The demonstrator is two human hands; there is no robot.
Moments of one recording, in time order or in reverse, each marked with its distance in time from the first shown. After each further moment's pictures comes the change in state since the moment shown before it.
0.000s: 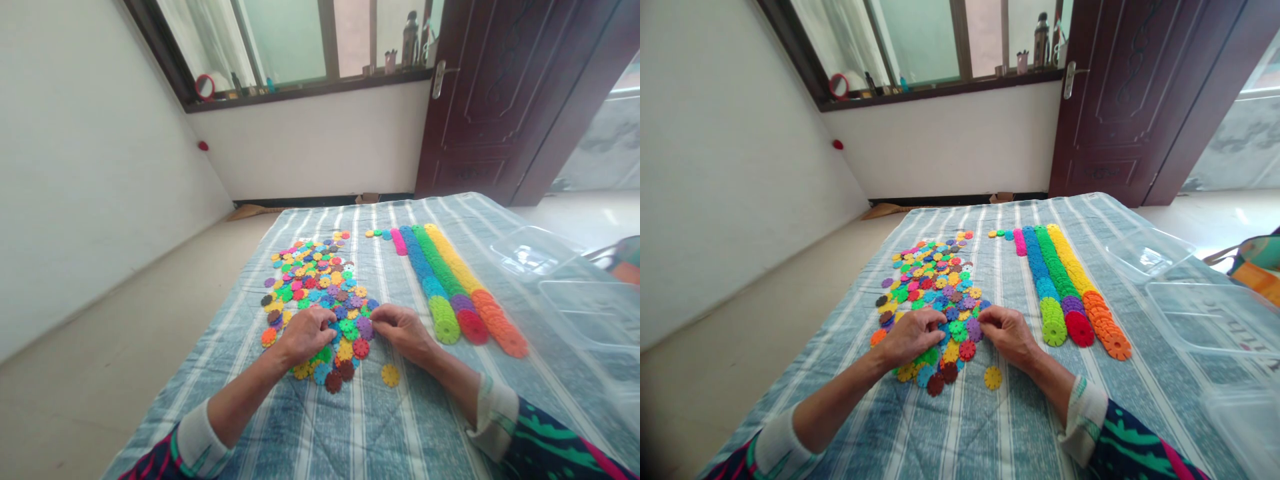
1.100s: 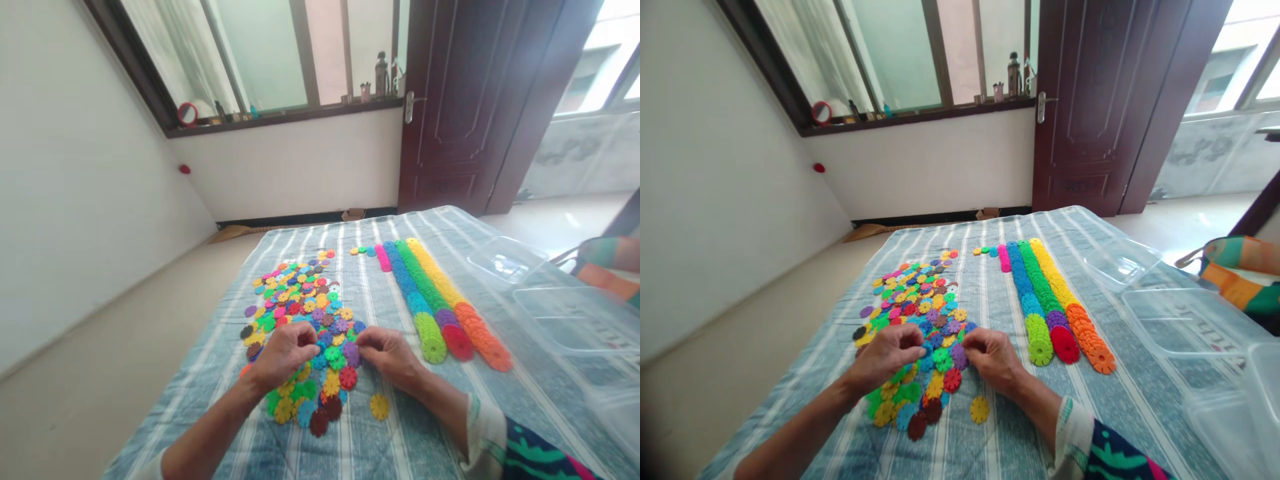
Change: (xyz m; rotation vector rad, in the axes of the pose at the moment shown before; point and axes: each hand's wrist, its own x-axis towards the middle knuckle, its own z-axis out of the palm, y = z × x) left_hand 0.007 0.004 -0.022 -0.295 0.049 -0.057; right_hand 0.003 -0.003 0.007 0.050 0.039 -0.004
